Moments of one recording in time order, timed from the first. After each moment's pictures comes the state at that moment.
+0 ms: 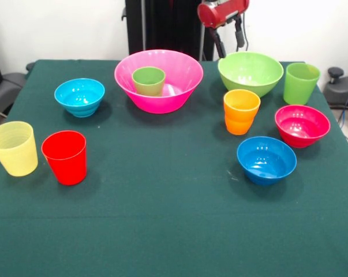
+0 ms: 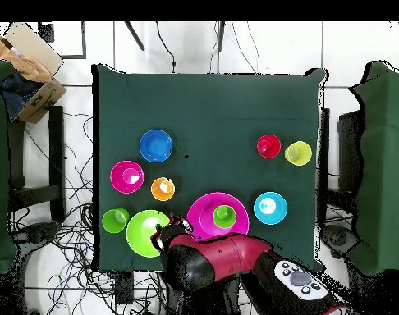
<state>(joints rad) -0.66 -0.78 0.53 2.34 -0.46 0.00 1.32</state>
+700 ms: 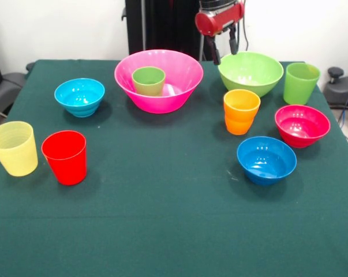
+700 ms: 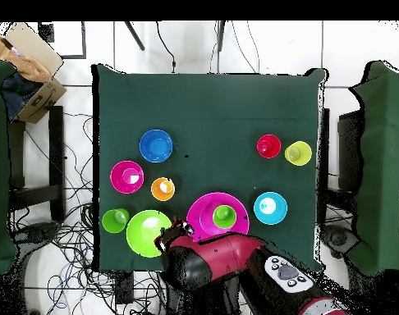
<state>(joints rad) -0.58 -0.72 0.41 2.29 -0.55 -0.01 1.32</state>
